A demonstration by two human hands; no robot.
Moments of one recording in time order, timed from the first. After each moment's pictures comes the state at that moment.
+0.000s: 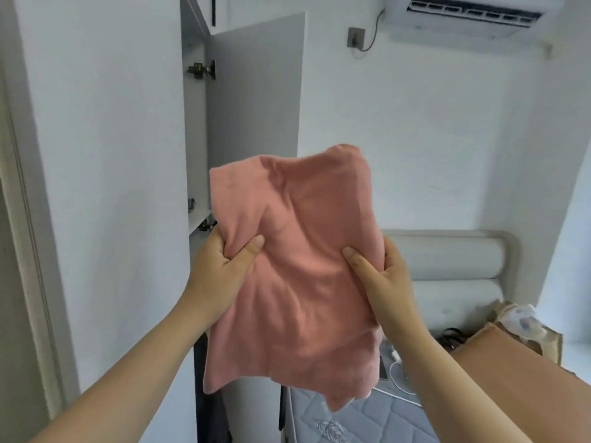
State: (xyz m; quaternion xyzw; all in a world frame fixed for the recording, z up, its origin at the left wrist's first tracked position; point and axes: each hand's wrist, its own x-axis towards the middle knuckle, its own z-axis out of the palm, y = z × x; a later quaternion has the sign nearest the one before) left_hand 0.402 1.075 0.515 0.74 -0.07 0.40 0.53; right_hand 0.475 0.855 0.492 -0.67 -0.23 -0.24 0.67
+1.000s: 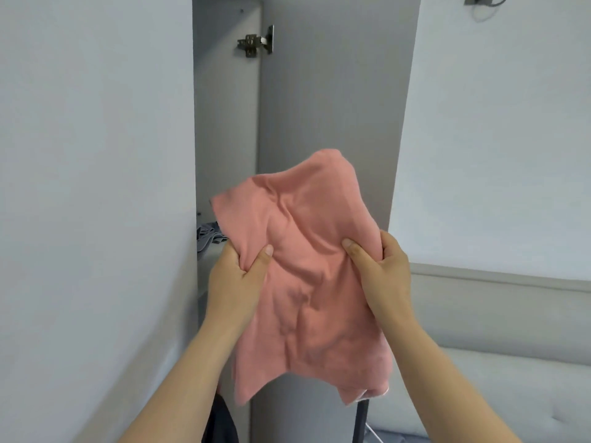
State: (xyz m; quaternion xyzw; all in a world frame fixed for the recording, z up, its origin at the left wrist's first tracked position) left_hand 0.683 1.225 0.497 0.72 0.09 0.50 0.48; right_hand 0.799 1.063 0.503 -0.63 -0.28 -0.21 0.69
